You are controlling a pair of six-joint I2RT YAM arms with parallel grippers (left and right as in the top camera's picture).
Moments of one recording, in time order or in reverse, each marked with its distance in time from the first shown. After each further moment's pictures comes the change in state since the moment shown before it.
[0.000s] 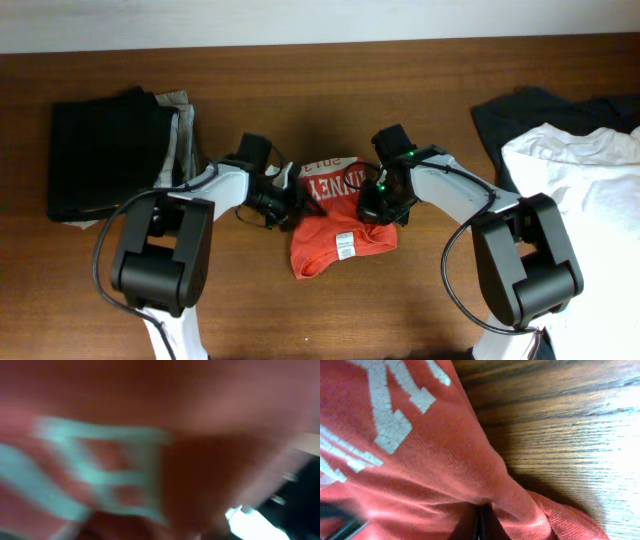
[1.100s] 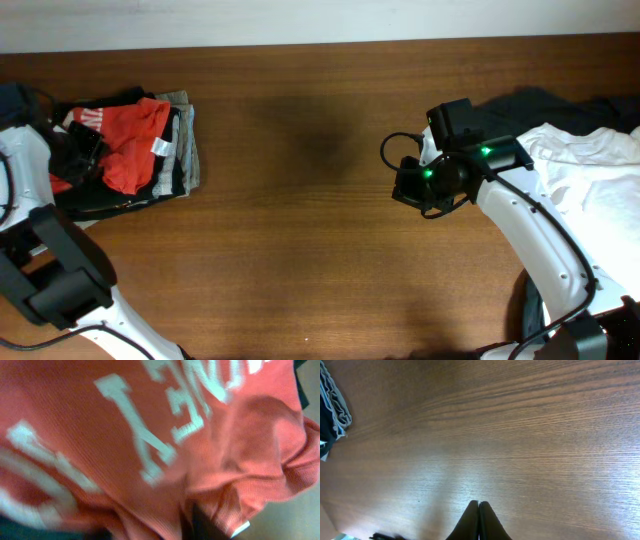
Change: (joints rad) left arm 0.788 0.043 0.644 -0.482 -0.572 -0.072; right arm -0.119 -0.391 0.075 -0.255 0.019 -0.113
